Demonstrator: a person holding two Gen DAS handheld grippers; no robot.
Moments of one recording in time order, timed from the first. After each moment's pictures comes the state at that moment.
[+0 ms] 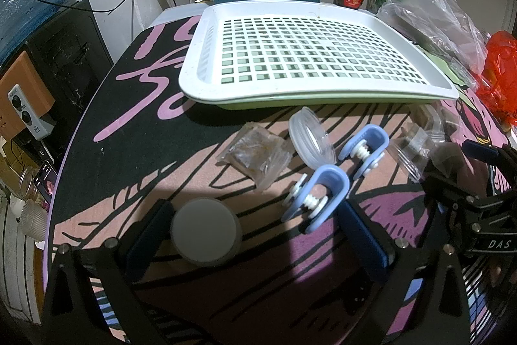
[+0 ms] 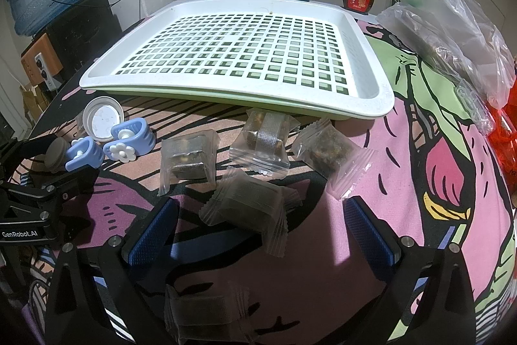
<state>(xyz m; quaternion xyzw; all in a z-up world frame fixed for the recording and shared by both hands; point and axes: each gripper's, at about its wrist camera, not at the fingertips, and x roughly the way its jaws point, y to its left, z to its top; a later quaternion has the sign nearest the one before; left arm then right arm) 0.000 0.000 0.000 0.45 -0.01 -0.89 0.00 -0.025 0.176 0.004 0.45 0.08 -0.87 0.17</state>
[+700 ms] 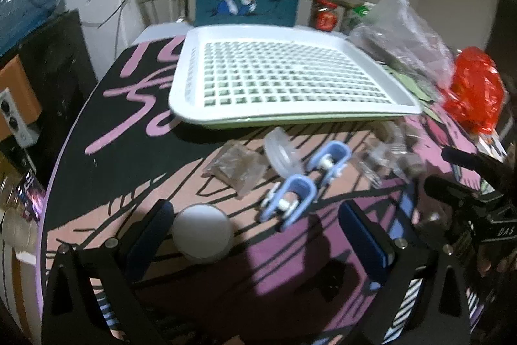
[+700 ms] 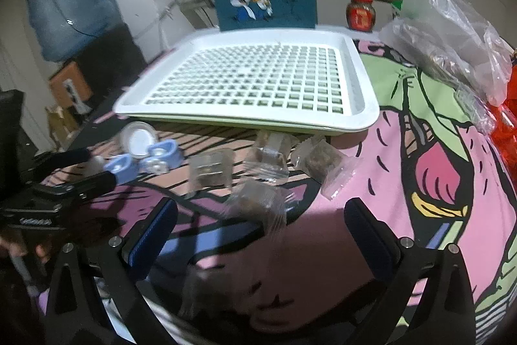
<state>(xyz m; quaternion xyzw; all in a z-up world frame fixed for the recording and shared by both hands) 0.018 -0.005 0.020 0.40 0.02 -0.91 -0.07 -0.004 0.206 0.032 0.39 0.02 -0.89 0.23</state>
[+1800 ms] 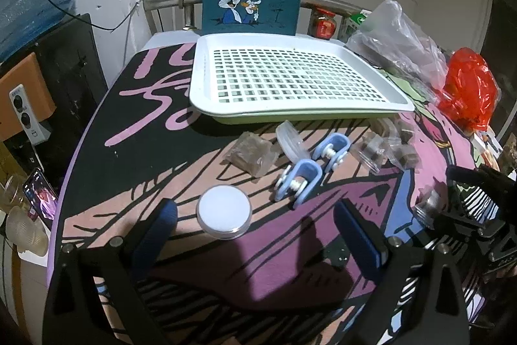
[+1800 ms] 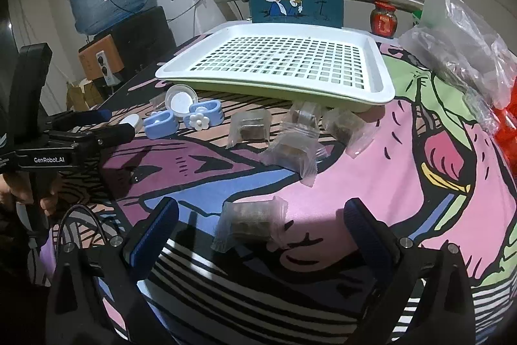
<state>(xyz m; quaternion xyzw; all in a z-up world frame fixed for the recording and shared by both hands) 0.037 -0.021 0.021 0.39 0.02 -0.92 -0.06 0.038 0.204 0.025 0.39 0.06 -0.88 0.27</state>
